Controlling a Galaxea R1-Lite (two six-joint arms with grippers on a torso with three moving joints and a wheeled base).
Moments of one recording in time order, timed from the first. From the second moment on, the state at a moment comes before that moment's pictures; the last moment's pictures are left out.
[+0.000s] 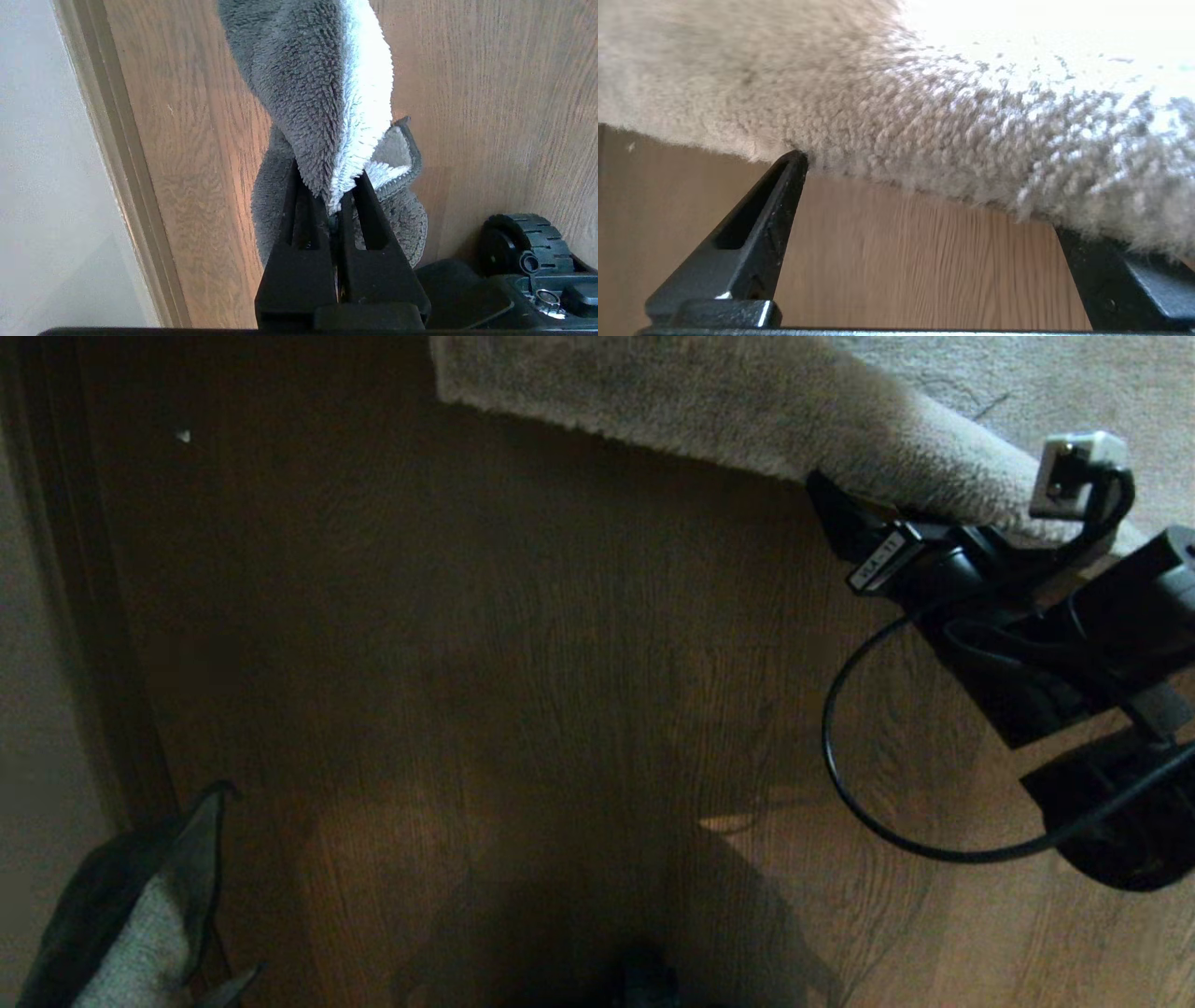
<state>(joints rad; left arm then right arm) 0.00 0.00 0.00 0.00 -0.02 0.01 0.44 1.75 -0.79 -1.52 -0.07 0.13</state>
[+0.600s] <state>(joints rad) 0.00 0.00 0.00 0.00 -0.02 0.02 0.46 1.76 -0.74 -1.52 -0.08 0.20</state>
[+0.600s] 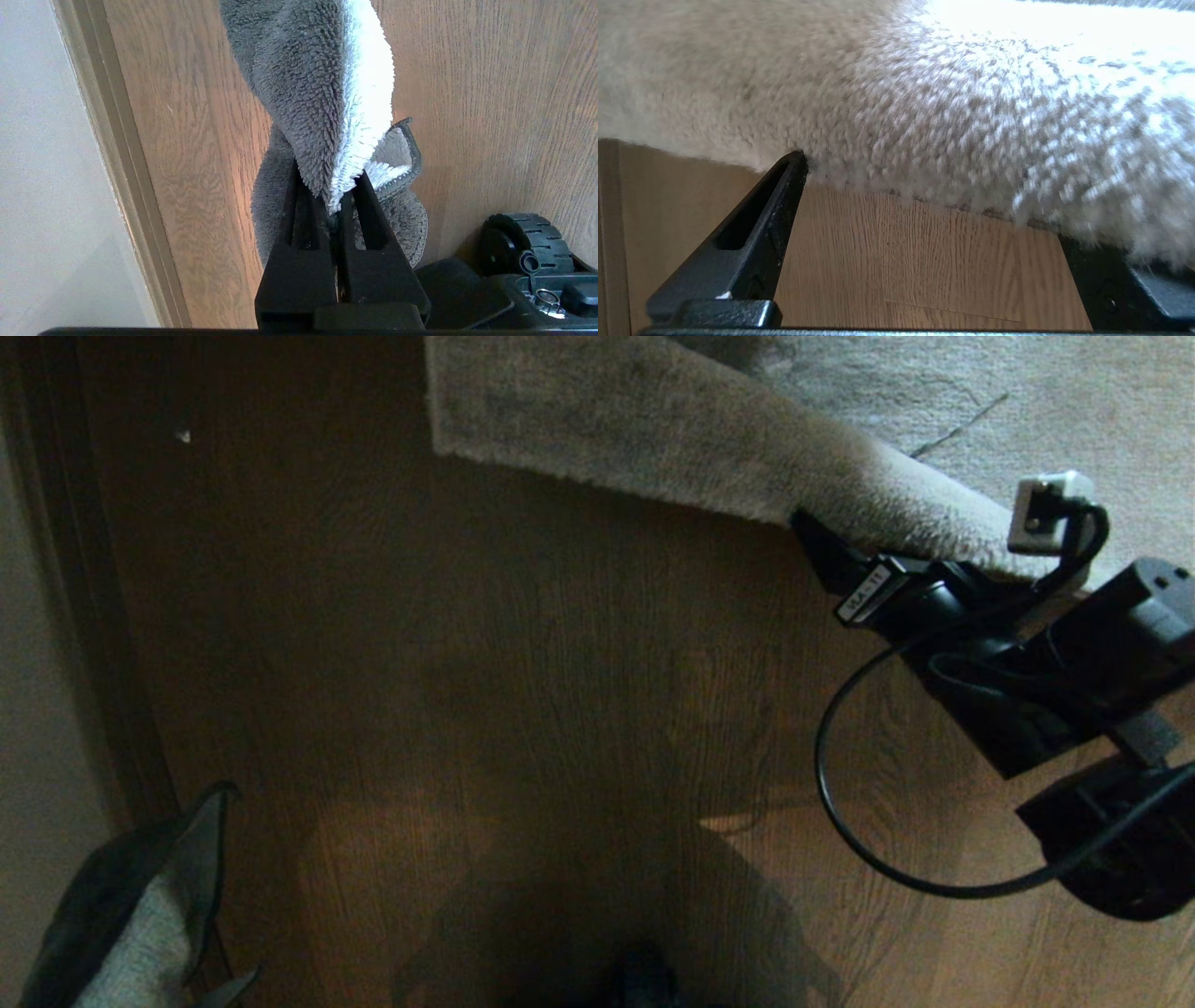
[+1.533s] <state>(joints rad) 0.00 0.00 0.00 0.00 -0.02 0.02 0.62 2.05 -1.15 -1.52 -0.17 0.21</state>
